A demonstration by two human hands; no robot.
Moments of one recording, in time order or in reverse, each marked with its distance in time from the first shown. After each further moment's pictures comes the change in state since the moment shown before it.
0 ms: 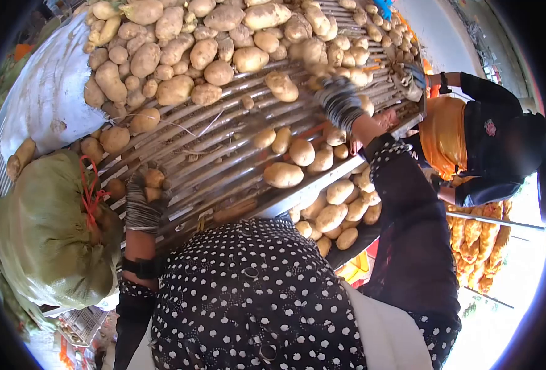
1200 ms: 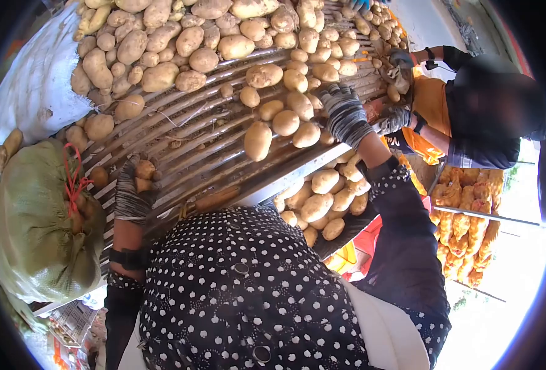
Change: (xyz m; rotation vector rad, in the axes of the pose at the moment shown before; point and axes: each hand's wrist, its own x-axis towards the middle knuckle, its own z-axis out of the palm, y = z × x) left_hand -0.002 -0.016 0.007 0.133 0.157 -0.035; right_hand -0.078 0.005 -0.028 0.297 0.150 -0.025
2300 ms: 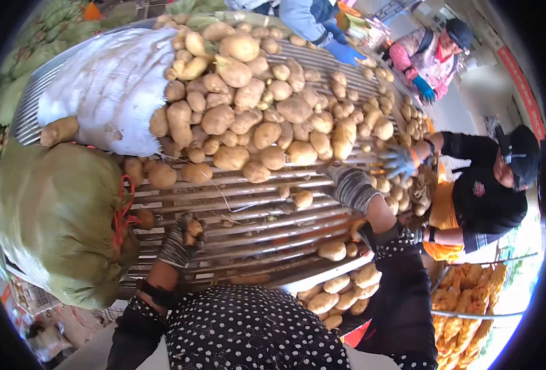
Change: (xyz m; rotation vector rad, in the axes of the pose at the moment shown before) left_hand 0.023 -0.004 -0.008 -0.199 0.070 0.071; right_hand 0.141 -0.031 -0.050 0.180 -0.183 -0.278
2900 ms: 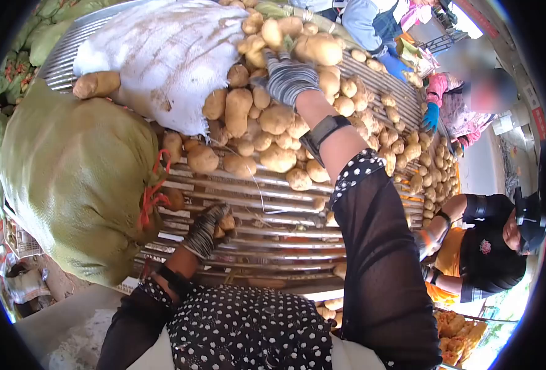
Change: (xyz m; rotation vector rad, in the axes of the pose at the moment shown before) left_hand -0.007 0.000 0.011 0.034 0.049 -0.005; right_hand 0.256 -0.162 -0.087 -0.210 0.425 -0.085
